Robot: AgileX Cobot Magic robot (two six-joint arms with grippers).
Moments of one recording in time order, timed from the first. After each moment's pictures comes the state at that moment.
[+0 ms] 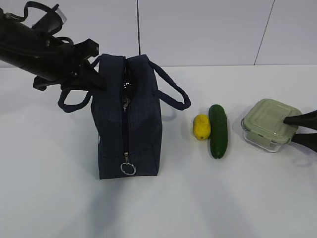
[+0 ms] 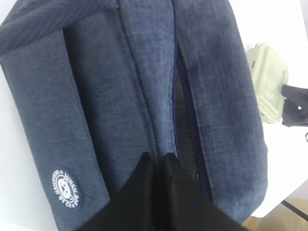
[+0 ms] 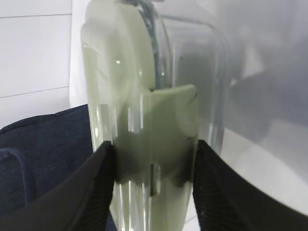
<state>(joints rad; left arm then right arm) -0.27 1.72 -1.20 -0.89 0.68 0.34 -0.54 2.16 -1.03 1.52 1.12 -1.06</state>
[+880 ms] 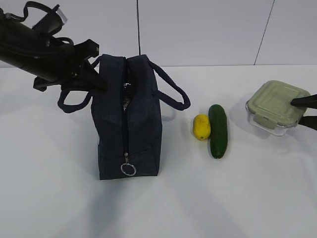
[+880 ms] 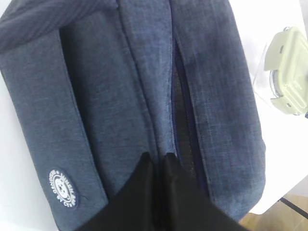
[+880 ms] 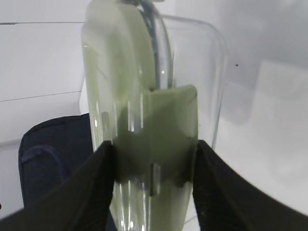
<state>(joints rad) -0.27 1.72 -1.20 -0.90 0.69 0.34 -0.53 2.01 -1.03 1.48 1.11 -0.95</state>
